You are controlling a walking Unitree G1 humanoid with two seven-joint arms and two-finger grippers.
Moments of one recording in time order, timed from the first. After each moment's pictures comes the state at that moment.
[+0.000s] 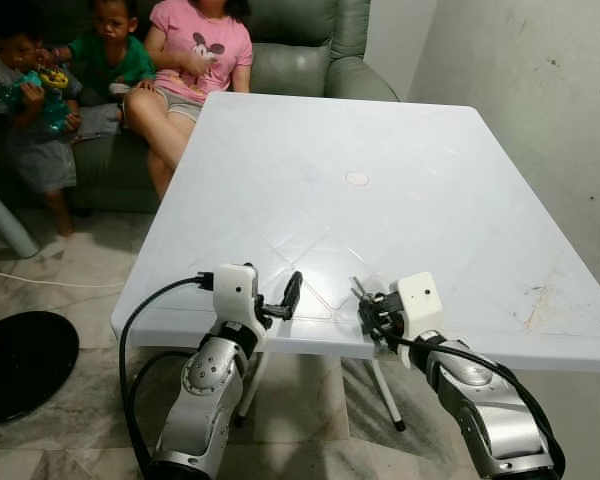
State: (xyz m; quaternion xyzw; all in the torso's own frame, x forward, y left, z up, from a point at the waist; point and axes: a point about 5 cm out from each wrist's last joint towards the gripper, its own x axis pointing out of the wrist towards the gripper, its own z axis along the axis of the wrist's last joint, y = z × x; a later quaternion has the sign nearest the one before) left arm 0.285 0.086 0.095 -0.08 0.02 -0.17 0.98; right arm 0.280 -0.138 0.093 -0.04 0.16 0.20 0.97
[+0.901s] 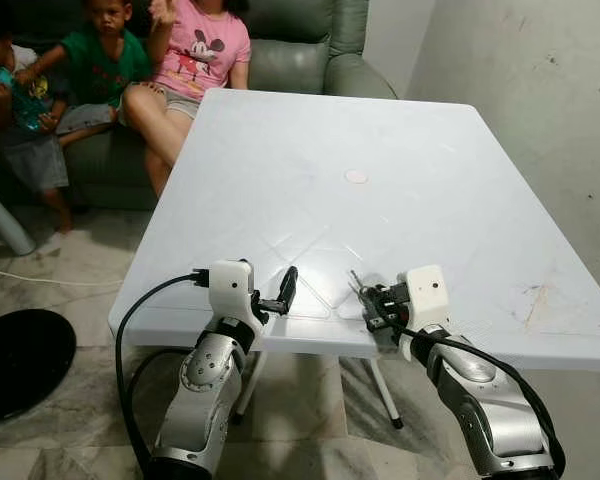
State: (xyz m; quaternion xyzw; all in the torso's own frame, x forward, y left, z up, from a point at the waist) left arm 0.289 0.088 0.098 -0.08 0.02 -0.15 0.98; right arm 0.285 -0.141 0.104 0.02 0.13 0.17 0.98
